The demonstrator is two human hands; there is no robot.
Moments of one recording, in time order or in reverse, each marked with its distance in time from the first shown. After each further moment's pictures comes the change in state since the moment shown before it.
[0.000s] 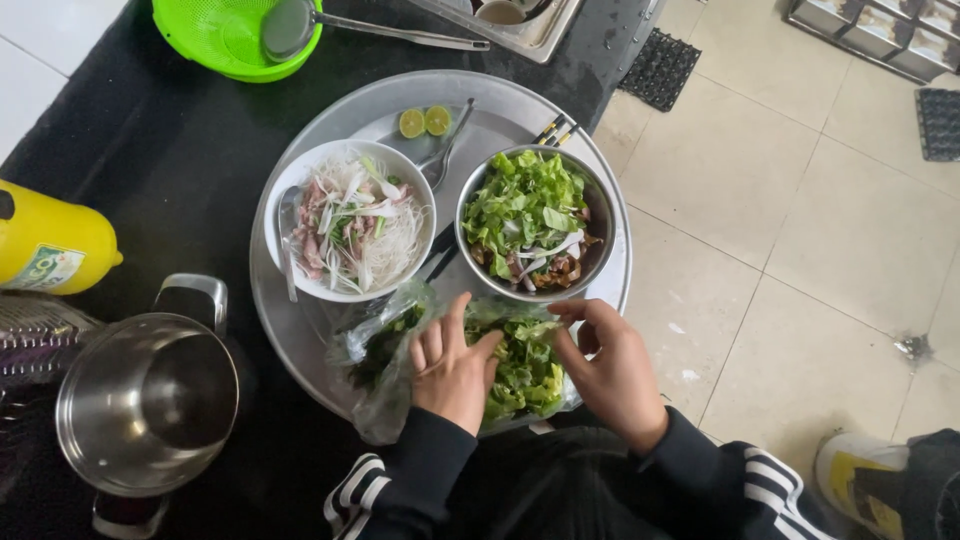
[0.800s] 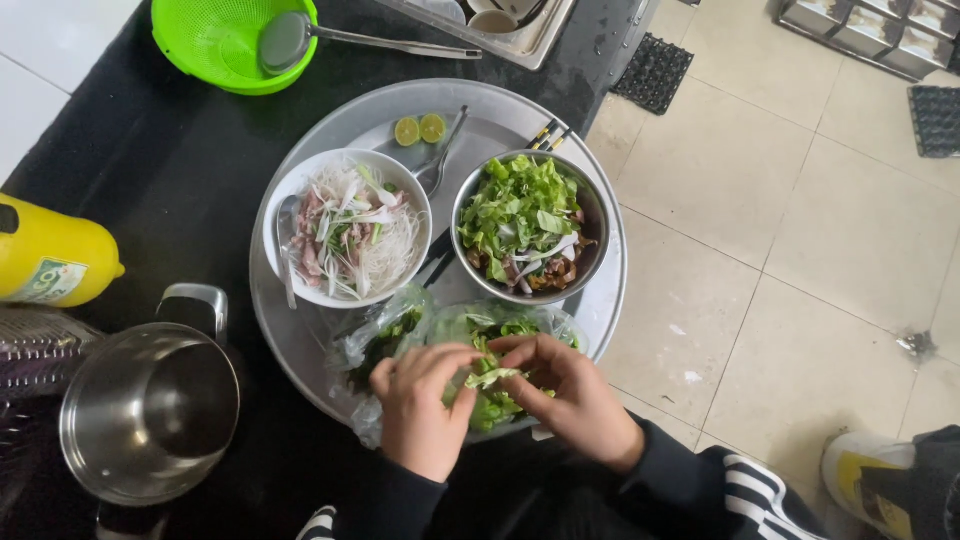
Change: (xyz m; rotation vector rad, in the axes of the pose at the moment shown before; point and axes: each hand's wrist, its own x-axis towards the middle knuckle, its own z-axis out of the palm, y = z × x) left_hand -0.027 -0.002 -0.047 -0.286 0.170 -0.066; right_hand -0.019 -0.008 0.020 0.510 -0.382 -0.017
